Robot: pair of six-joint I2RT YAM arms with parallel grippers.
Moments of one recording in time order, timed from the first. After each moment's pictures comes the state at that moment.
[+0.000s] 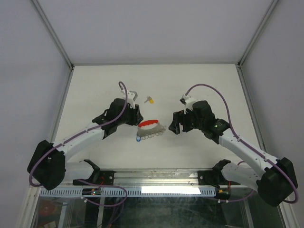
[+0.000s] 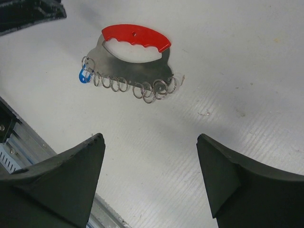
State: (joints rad) left arm -0.61 1.20 0.65 -0.04 0.07 -0.36; right arm 0.60 1.04 0.69 -0.33 -0.25 0.26
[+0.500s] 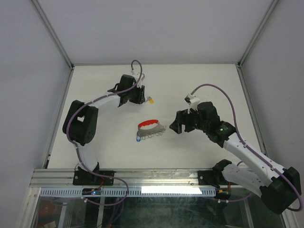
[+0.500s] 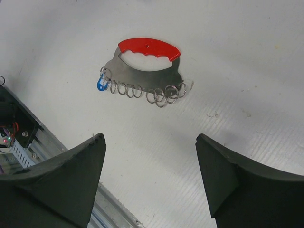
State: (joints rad) left arm -0.44 1.81 1.17 -0.07 0.18 -0.14; right arm 0.60 0.94 0.69 -0.34 -0.25 0.32
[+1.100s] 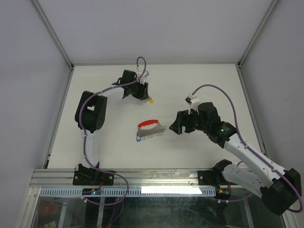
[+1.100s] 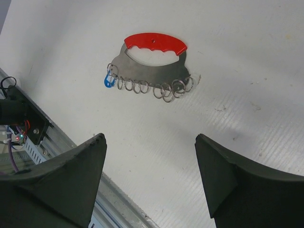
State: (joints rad) left arm -0.36 2.13 1.47 -0.10 0.38 0.03; right arm 0.60 0.93 0.69 -0.36 -0.27 0.36
